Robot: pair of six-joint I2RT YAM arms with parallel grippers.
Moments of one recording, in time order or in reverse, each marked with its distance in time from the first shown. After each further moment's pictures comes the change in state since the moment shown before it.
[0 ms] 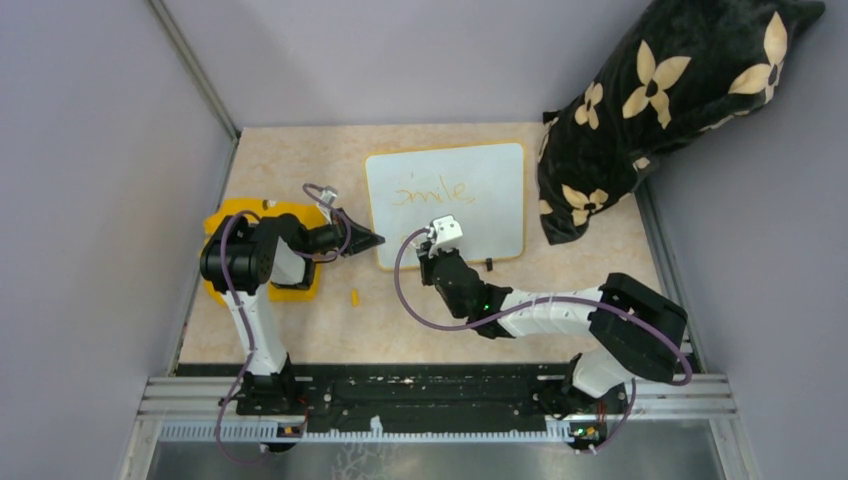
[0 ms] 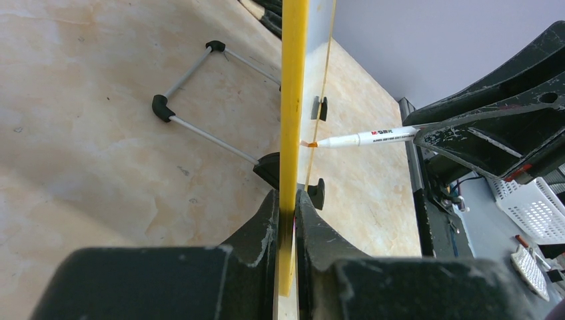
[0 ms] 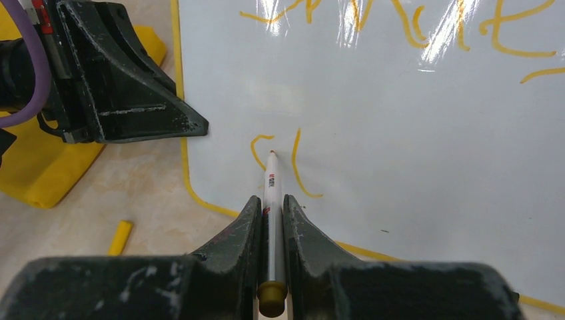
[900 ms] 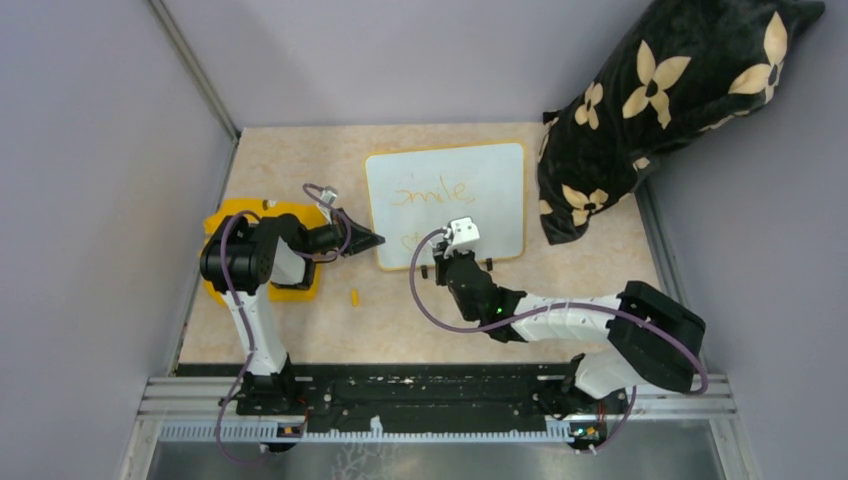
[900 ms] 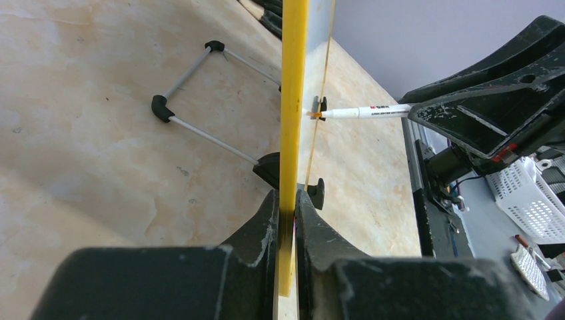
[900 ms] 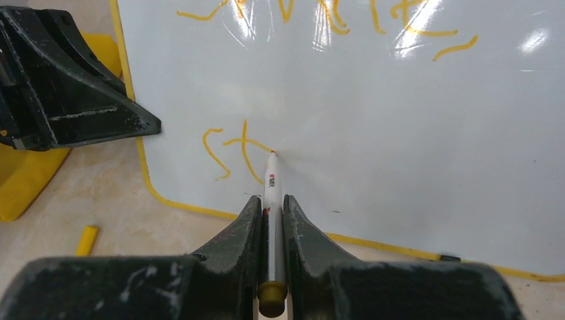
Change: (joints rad) left arm 0.000 0.000 0.000 0.000 -0.001 0.001; right arm -0.017 -0.077 -0.061 -0.027 0.067 0.019
